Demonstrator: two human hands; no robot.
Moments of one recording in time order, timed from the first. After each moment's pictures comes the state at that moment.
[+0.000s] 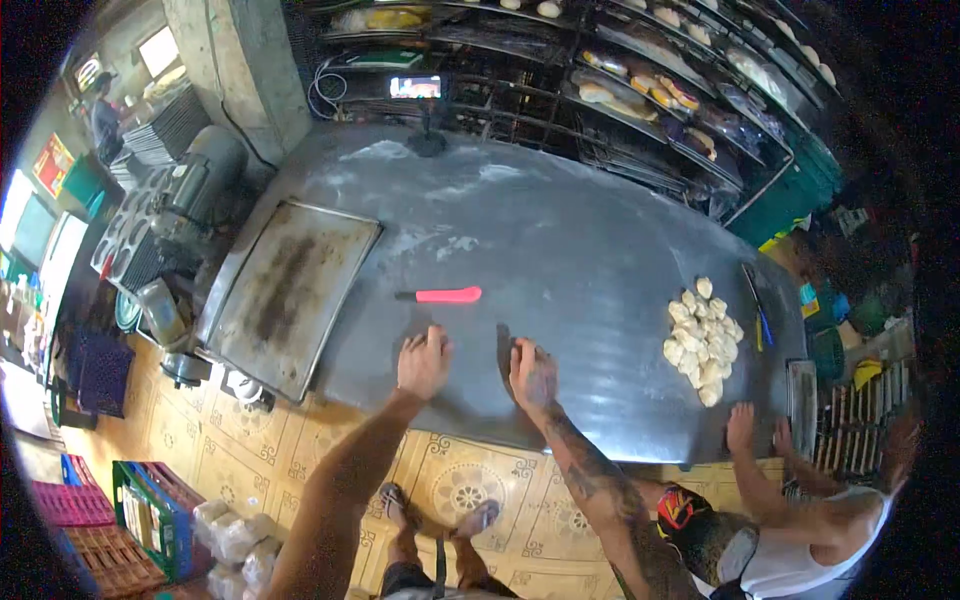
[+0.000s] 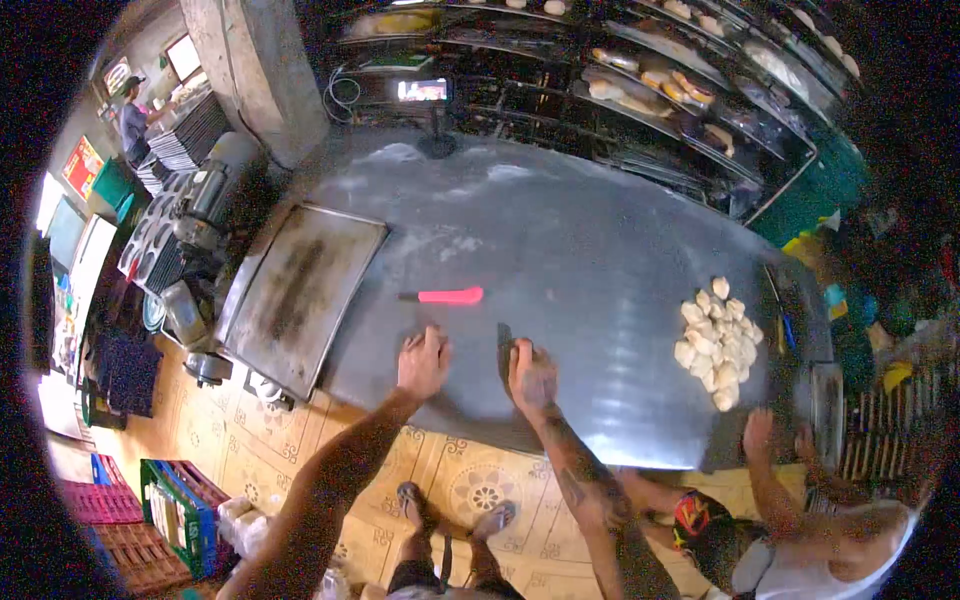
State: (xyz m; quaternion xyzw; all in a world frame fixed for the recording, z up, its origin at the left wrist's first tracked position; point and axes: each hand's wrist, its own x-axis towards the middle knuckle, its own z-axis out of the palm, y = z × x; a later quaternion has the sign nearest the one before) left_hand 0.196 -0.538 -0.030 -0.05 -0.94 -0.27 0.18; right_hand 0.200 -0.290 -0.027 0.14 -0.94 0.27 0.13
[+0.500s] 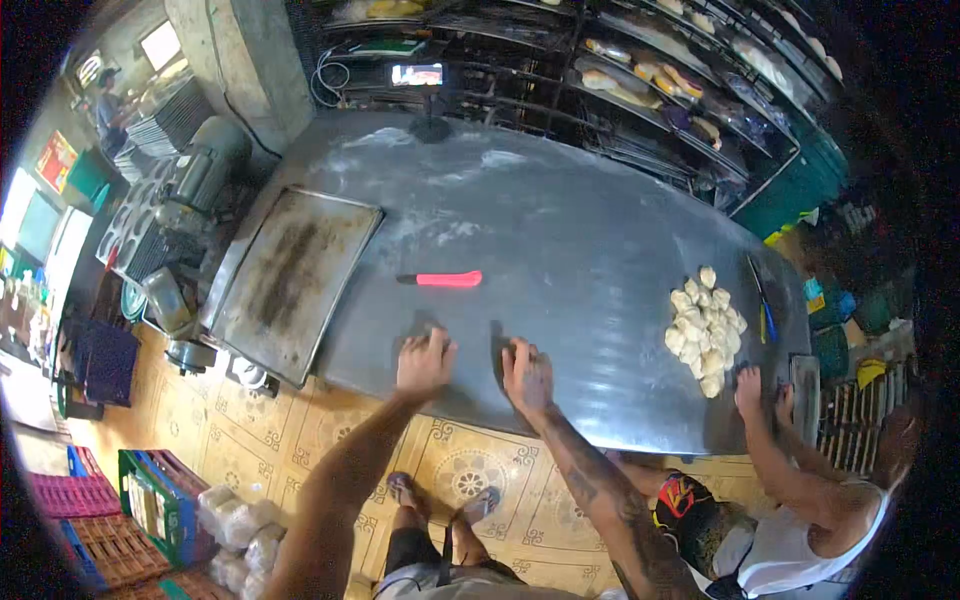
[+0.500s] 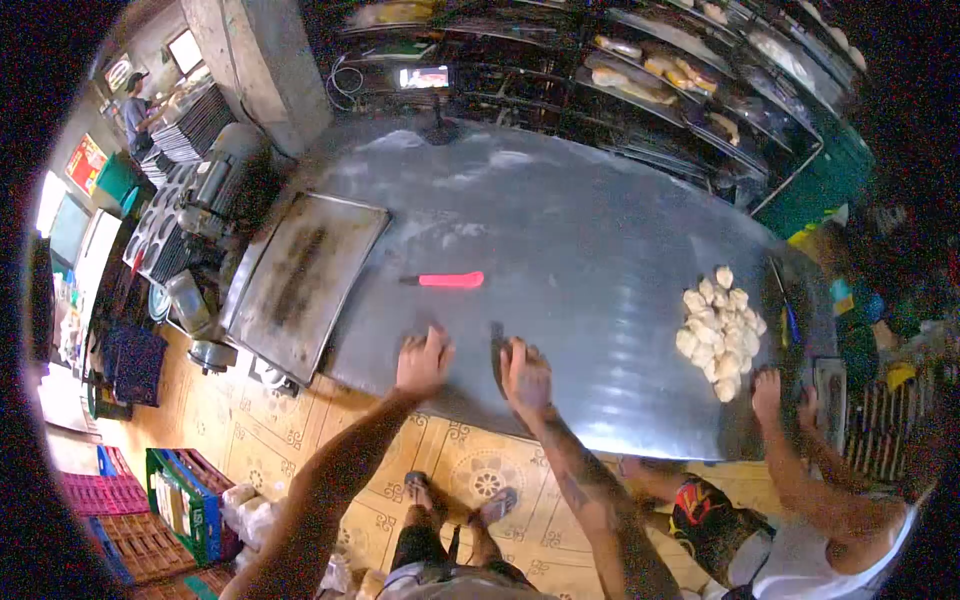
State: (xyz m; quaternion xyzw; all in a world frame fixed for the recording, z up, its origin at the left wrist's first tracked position) left_hand 0.242 -0.536 -0.032 -0.03 -0.96 -0.27 0.09; right_hand 0.214 -0.295 -0.026 0.15 -0.94 0.27 0.16
